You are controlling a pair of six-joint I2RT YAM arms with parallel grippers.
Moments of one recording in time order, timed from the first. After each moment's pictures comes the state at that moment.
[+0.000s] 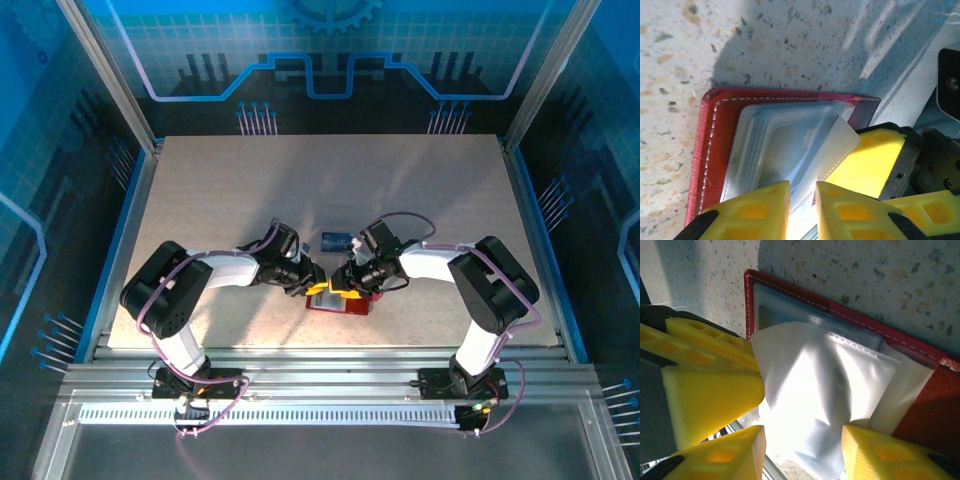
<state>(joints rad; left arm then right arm) -0.53 1.72 0.75 -0.01 0.66 -1.06 0.56 1.74 0.82 -0.22 -0.71 0.68</state>
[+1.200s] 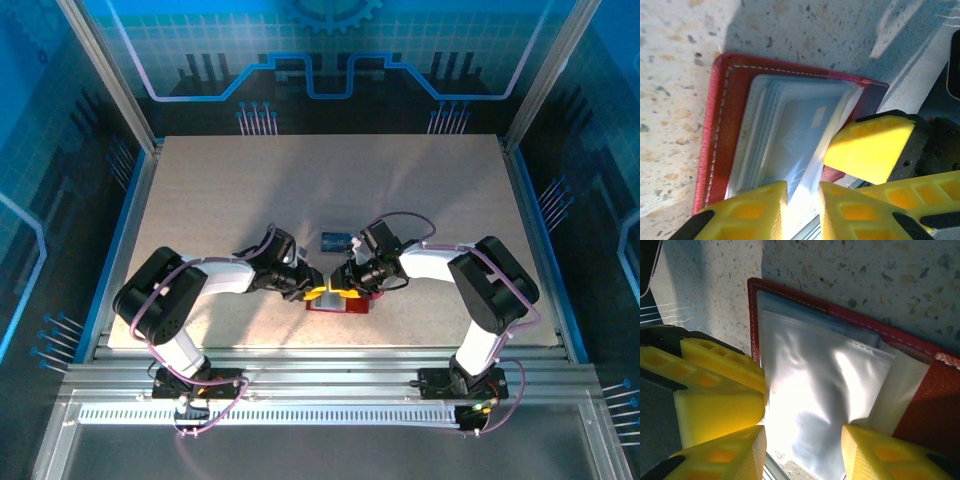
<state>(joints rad) -0.54 1.66 0.68 0.04 0.66 -1.11 0.56 1.74 0.82 -0.21 -0.71 0.69</state>
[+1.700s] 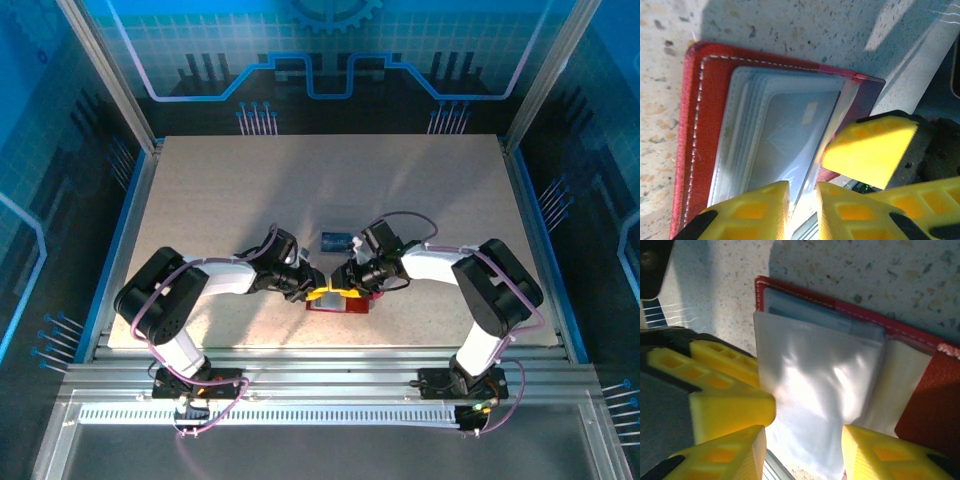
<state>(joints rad) -0.55 1.67 0.68 0.06 0.66 -1.13 0.56 1.70 0.81 -0.20 -0.71 0.70</state>
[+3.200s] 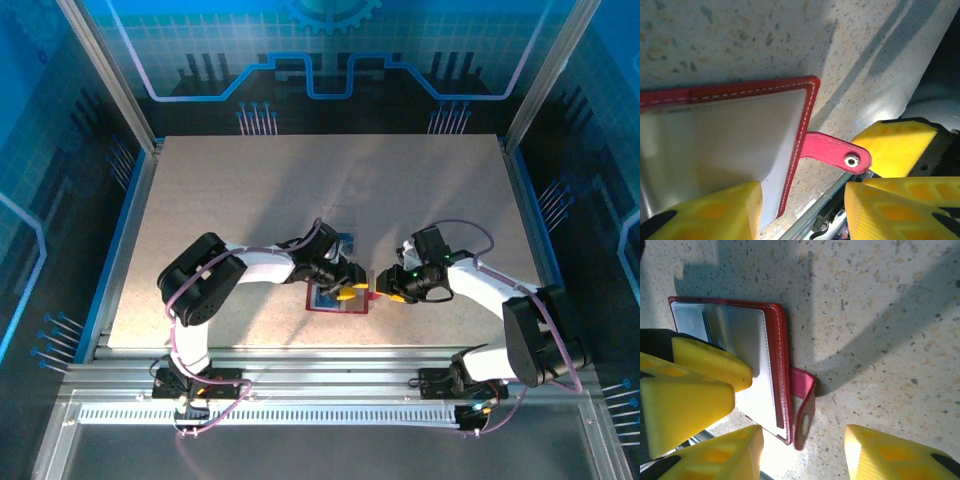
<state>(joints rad) -0.72 1.91 0.98 0.04 0.67 -1.17 0.30 1.37 0.62 -0.48 -0.56 0.54</state>
